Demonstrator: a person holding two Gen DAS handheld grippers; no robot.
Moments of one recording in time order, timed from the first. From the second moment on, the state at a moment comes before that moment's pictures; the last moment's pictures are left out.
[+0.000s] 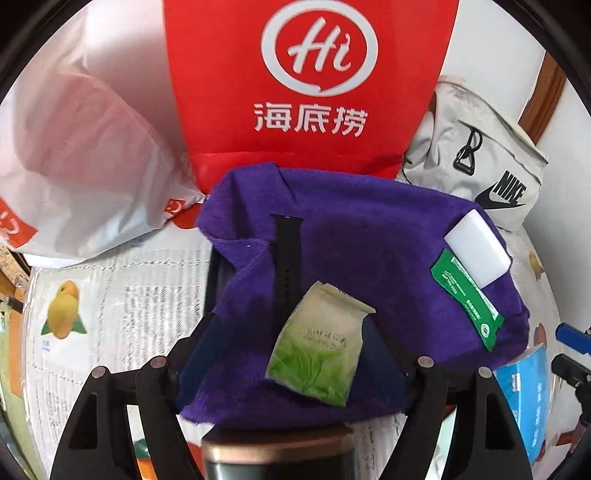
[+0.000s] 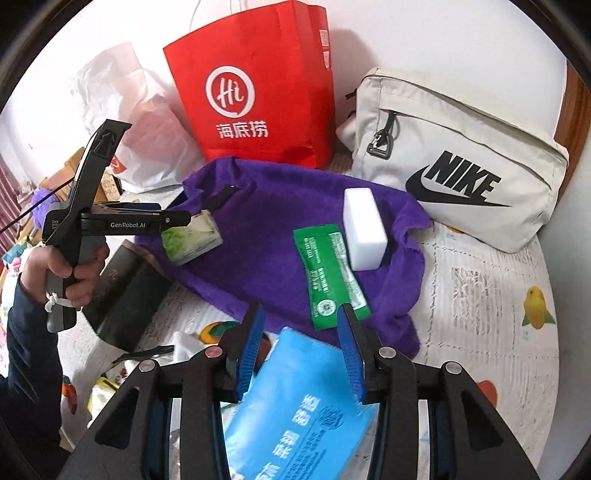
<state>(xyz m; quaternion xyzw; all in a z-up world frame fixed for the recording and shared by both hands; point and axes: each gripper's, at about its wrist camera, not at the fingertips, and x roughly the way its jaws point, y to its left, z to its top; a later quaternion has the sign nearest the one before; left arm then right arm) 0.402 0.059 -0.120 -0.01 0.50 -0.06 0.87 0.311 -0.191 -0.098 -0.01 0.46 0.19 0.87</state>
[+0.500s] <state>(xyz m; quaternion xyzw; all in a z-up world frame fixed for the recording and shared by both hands) 0.301 0.074 -0.079 -0.03 0.47 -0.08 0.88 0.233 -0.162 -0.089 0.00 0.45 0.22 0.86</state>
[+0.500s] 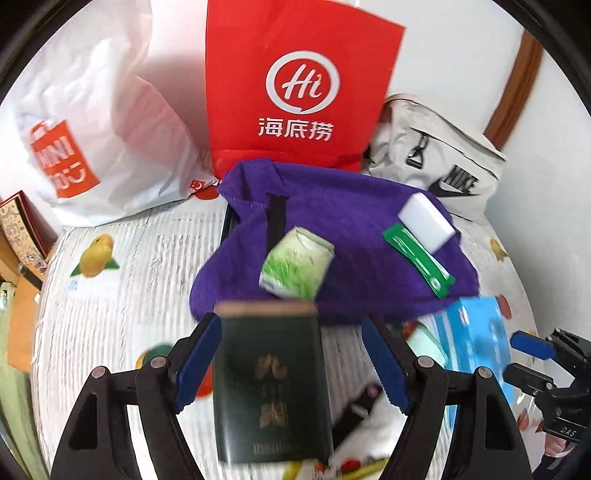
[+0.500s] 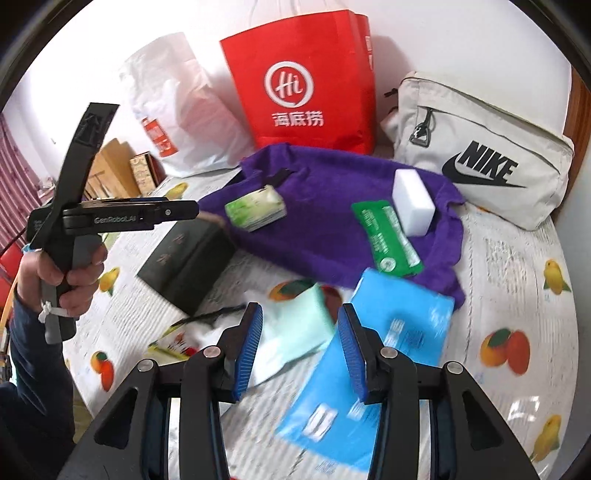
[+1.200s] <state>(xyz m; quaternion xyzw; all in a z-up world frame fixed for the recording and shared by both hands) 0.145 0.021 -0.124 0.01 0.46 -0.18 0.87 0.115 -0.182 -0.123 0.02 0.47 0.21 0.86</state>
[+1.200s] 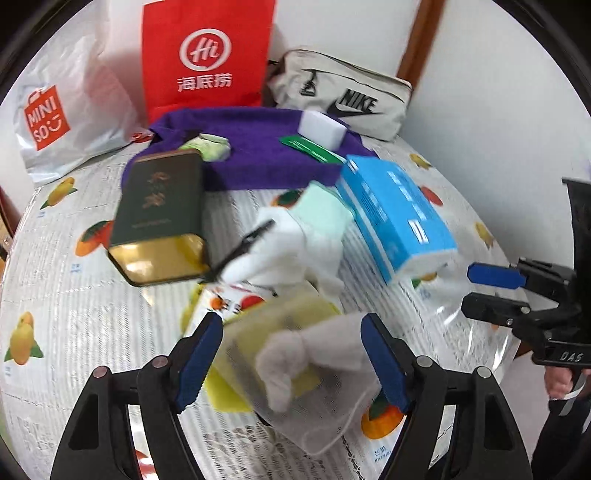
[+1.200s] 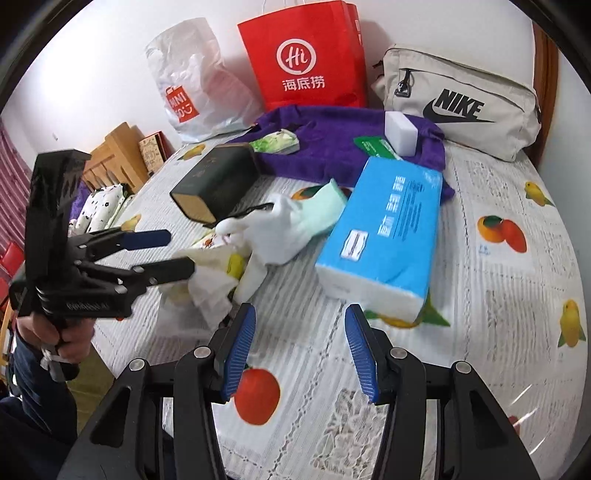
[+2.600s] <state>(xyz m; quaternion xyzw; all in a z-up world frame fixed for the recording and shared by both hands) 0.145 0.126 -0.173 -0.06 0.45 -0.05 0.89 0.122 -0.049 -0.170 -0.05 0.48 0.22 0.85</state>
